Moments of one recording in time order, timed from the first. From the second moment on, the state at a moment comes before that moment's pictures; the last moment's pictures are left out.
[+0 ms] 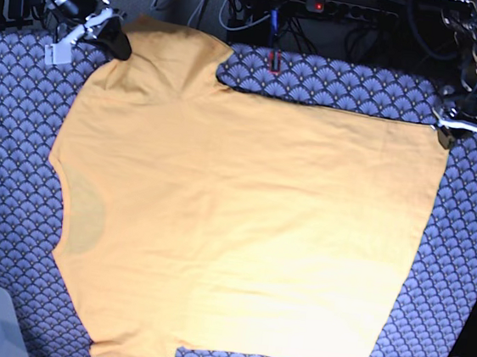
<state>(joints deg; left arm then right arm) 16.3 -9.1 -37.0 79.6 -31.4 -14.5 28.2 -31.7 11.5 23.6 83.8 45.2 42.1 -34.9</state>
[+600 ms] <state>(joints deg) 16.7 -8.4 -35.1 79.2 -31.4 -17.4 27.2 -31.7 11.5 23.6 83.8 45.2 42.1 -34.8</state>
